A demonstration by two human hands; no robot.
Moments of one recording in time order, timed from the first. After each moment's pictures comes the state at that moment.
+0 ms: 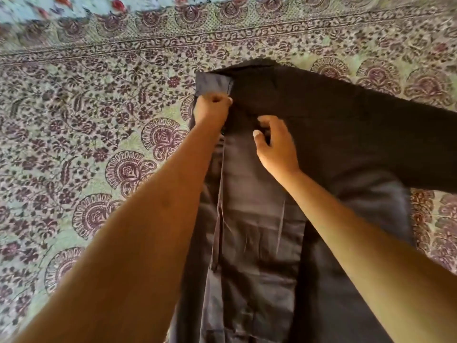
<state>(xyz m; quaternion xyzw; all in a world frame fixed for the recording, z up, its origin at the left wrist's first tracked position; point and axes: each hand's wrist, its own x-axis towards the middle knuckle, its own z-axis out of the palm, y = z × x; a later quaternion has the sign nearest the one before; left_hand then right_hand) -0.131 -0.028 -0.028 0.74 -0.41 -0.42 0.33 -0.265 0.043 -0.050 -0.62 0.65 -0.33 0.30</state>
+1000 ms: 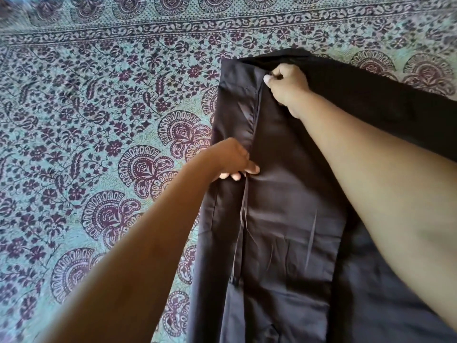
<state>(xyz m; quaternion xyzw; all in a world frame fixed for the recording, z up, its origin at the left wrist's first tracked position) -0.099 0.030 -0.023 0.63 -0.56 -0.54 -0.04 -0.232 -0.095 -0.048 -0.56 0.71 -0.23 0.36</state>
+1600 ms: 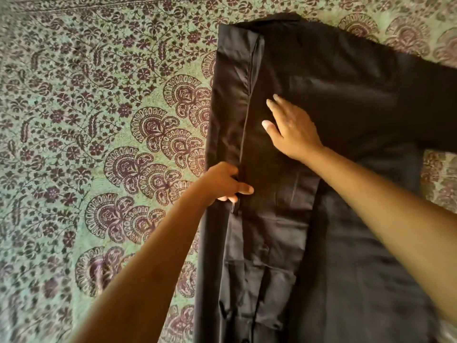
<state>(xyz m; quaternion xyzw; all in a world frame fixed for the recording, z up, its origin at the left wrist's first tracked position) -0.093 0.160 -0.026 0.65 -0.47 -0.60 -0.02 -0.272 0.075 -0.060 -0.82 0.55 -0.07 0.15</state>
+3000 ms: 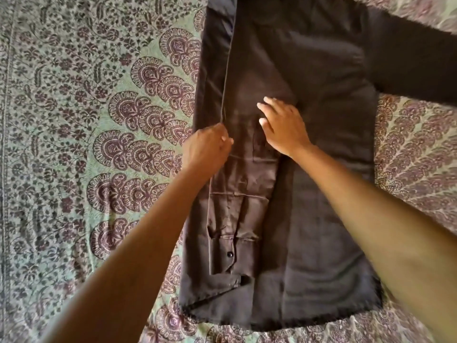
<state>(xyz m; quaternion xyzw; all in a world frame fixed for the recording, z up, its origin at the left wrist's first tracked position) -0.119 0.265 0.024 0.72 -0.66 -0.21 0.01 -0.300 0.205 -0.039 -0.81 0.56 -0.05 0.15</state>
